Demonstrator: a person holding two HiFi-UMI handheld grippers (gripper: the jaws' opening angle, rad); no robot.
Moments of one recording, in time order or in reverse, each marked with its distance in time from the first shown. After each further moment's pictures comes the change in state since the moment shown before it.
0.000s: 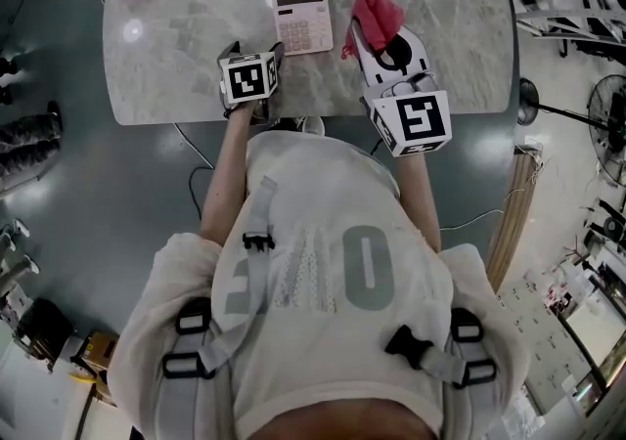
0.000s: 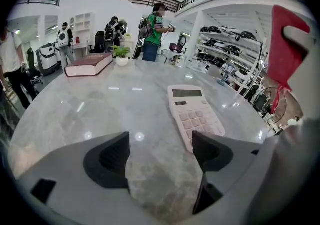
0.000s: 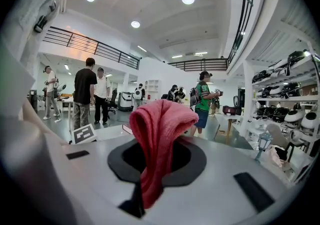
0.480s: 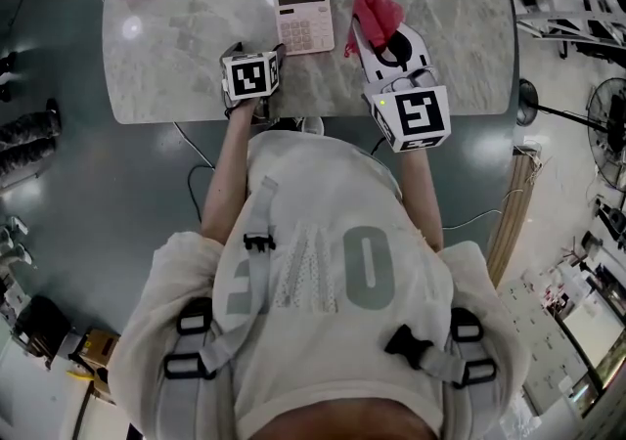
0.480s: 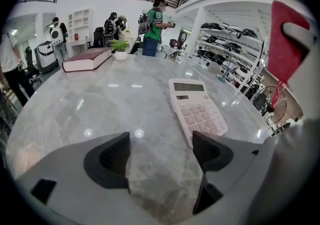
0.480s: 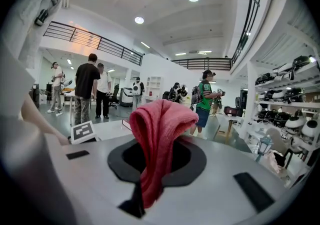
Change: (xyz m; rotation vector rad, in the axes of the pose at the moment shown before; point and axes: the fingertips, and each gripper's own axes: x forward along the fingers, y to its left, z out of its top) left arm 0.007 0.002 -0.010 -0.003 0.044 -0.002; right arm 0.009 -0.002 -0.004 -0.045 0.036 0.014
